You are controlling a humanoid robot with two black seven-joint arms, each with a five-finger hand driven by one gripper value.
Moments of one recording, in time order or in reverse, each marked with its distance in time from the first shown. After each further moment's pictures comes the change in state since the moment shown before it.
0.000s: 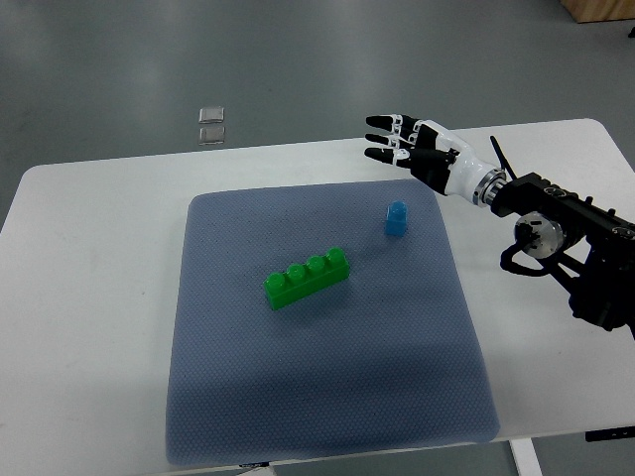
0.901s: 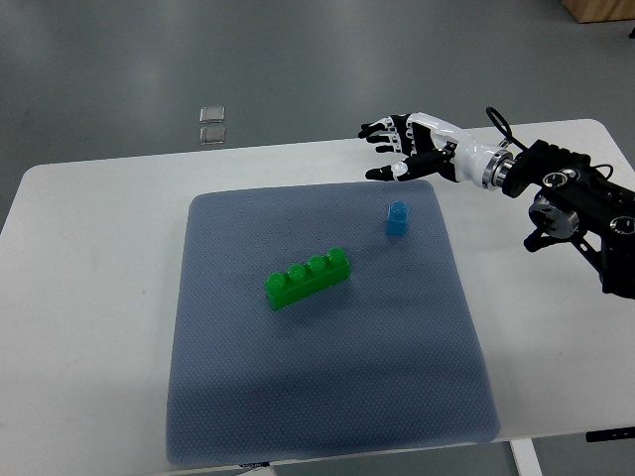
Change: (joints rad) left arm -0.006 0.000 -0.001 -0.001 0.001 0.006 -0.001; right arm 0.084 -0.060 -0.007 0.005 -0.478 0.045 0.024
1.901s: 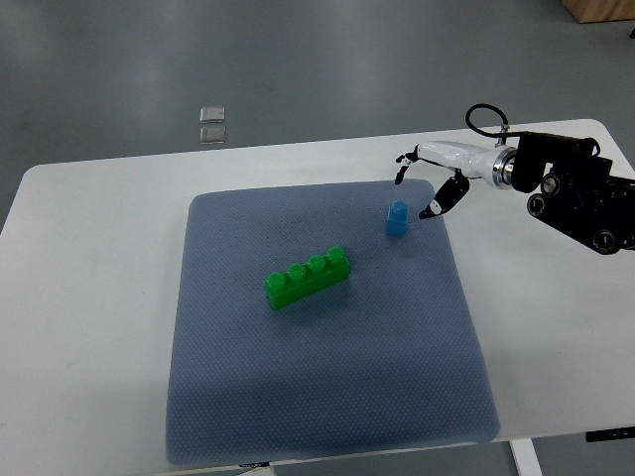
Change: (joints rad) left arm -0.001 0.000 0.000 0.000 0.000 0.000 0.000; right arm 0.170 -0.062 -0.473 -0.059 -0.469 -0.226 0.000
